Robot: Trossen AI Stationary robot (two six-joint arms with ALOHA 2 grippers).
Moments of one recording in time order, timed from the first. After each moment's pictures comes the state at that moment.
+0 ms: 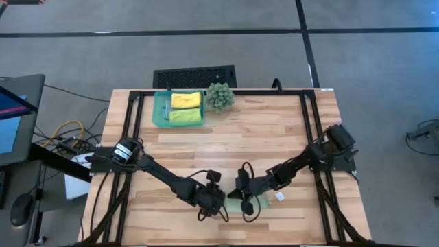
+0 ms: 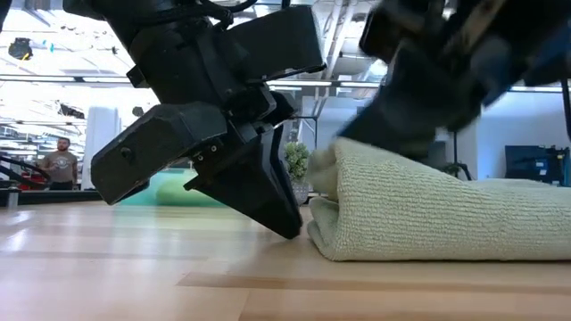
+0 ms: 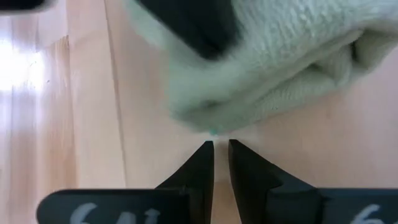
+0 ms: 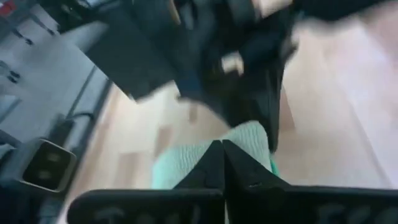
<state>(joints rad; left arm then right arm) -0.47 2.09 1.31 -0.27 -0.43 -0.05 0.47 1.82 0.75 0.55 0.14 0.47</state>
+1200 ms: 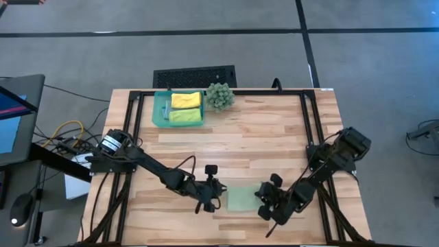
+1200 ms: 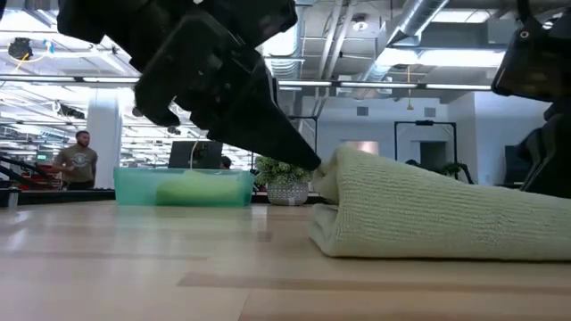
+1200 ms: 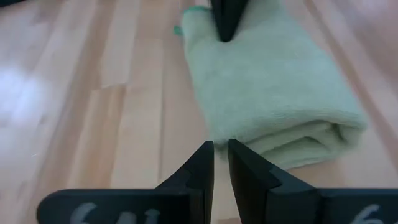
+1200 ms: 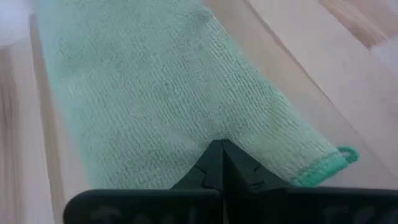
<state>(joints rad) -0.44 1.92 1.04 0.20 -0.42 -0.08 0.80 1.77 0.76 -0.17 0.59 1.11</state>
